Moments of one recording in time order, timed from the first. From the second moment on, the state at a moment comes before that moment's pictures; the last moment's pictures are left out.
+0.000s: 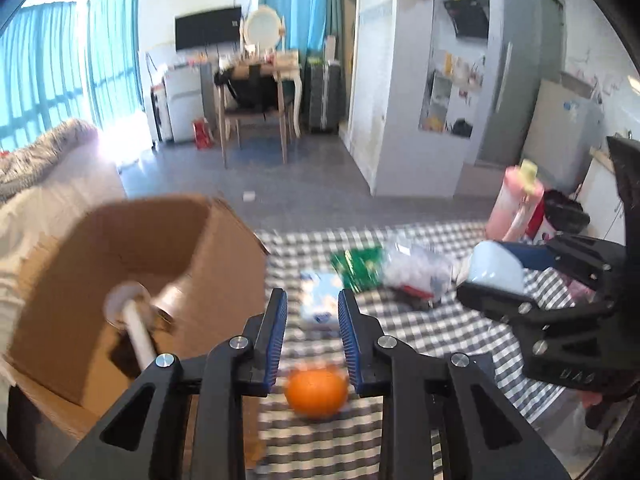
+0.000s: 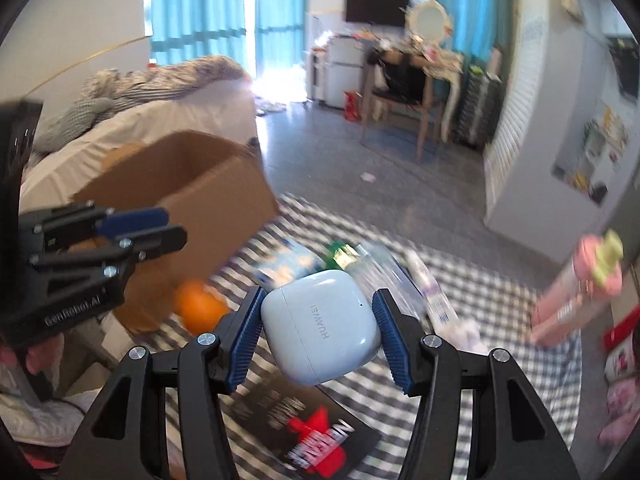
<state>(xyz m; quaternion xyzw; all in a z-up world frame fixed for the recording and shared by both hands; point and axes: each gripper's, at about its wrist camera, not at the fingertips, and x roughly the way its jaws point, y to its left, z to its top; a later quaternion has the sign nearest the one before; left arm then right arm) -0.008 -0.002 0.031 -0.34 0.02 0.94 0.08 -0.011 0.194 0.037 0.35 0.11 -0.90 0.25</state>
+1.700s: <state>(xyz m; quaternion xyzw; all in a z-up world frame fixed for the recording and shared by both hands) 0.016 -0.075 0.016 -0.36 -0.01 0.93 0.08 -0.042 0.151 0.077 0.27 0.15 -0.93 0.18</state>
